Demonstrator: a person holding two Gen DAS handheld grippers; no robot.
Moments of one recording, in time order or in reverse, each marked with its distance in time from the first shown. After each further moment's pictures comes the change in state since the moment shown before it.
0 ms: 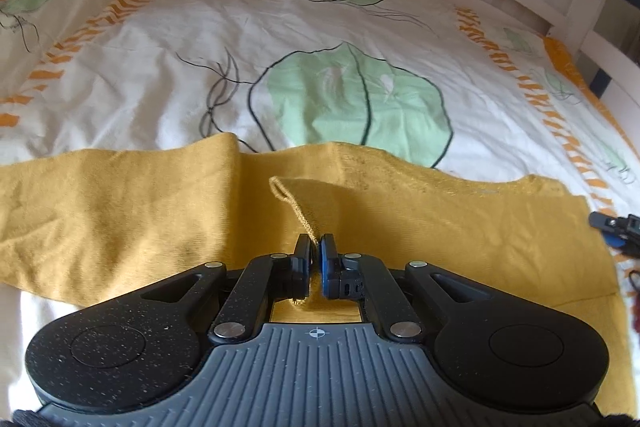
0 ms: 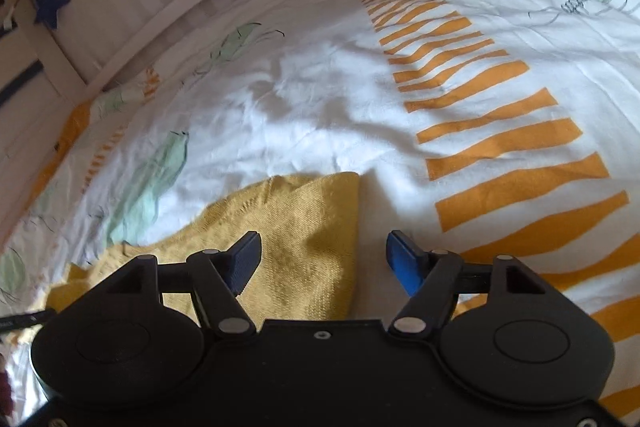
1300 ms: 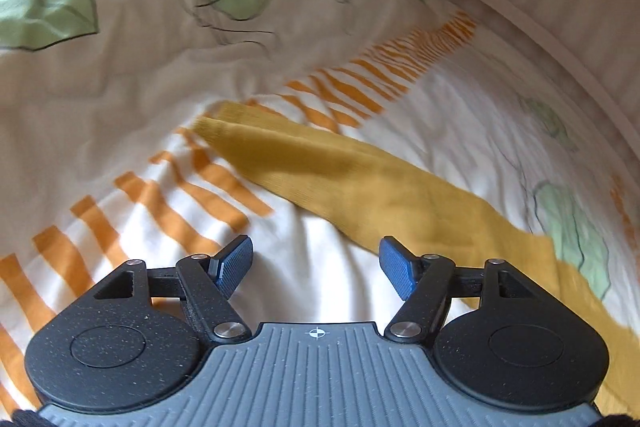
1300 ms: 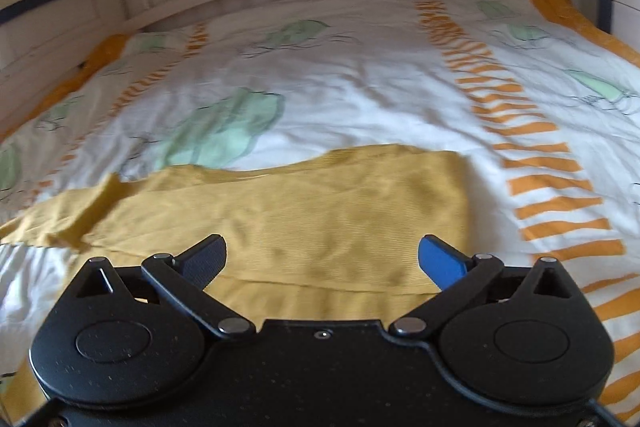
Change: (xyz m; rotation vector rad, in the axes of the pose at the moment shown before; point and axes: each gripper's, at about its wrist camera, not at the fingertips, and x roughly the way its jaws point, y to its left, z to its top) left arm -0.100 0.258 -0.059 -0.553 -0.145 0.252; right arm -0.072 0.139 -0.067 -0.281 -0.040 -0.056
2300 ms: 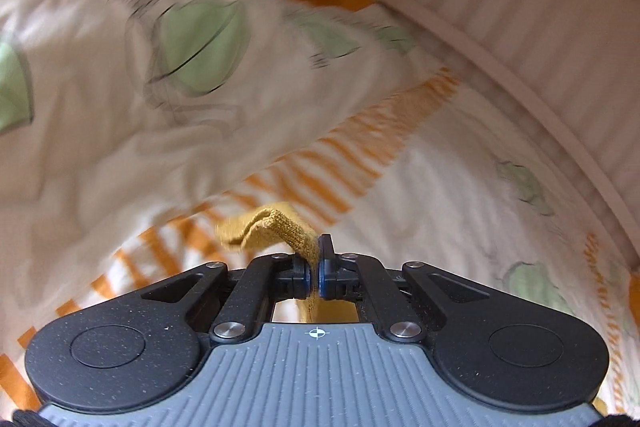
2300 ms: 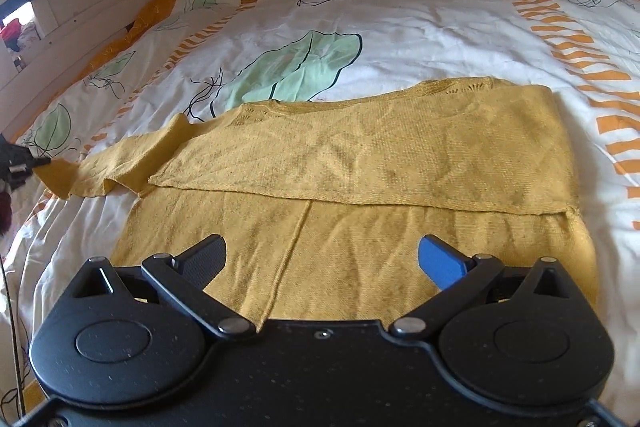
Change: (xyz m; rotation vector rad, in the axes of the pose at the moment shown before) left arm -0.001 -0.031 0.062 -0.005 -0.130 -0.117; right arm 0.014 0.035 -0.033 -0.004 0.126 0.132
